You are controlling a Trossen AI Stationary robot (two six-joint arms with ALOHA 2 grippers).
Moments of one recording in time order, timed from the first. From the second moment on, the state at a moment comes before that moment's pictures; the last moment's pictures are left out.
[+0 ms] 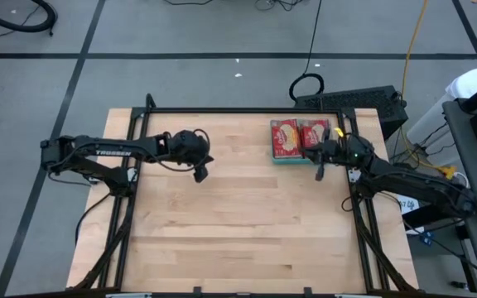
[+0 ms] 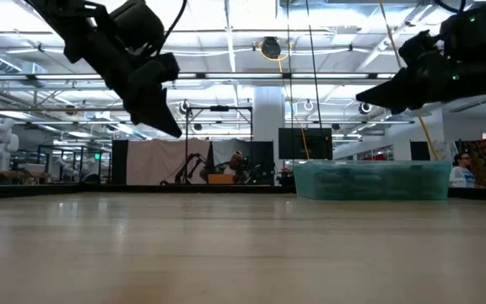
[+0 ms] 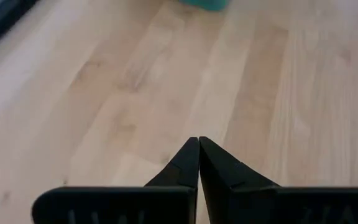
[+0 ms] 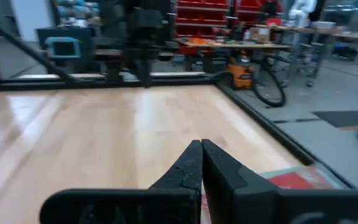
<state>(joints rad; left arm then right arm) 0.27 1.28 0.69 -0.16 0.03 -0.10 -0.54 0.52 0.06 0.38 -0.32 -0.07</state>
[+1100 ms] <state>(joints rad) 0.10 0.99 0.43 0.19 -0.11 -0.10 -0.13 0.28 0.04 0.10 -0.18 -0.10</state>
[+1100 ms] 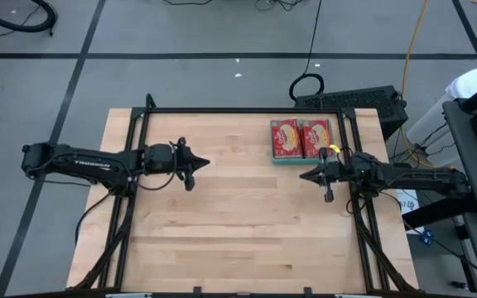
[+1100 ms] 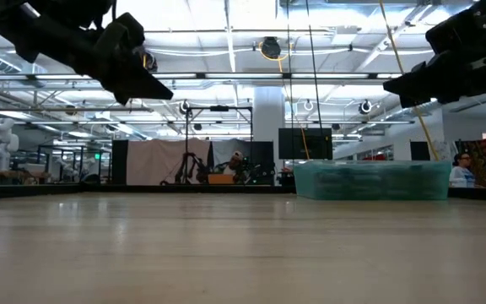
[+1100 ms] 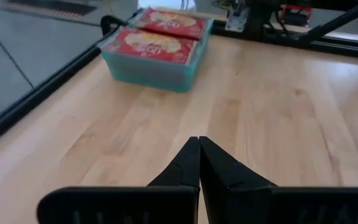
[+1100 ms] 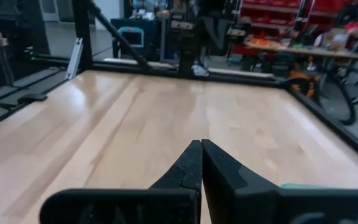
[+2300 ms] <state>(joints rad) 0.10 0.87 0.42 0.12 -0.10 -0.01 -0.13 0.00 0.02 -0.04 -0.08 -0.14</state>
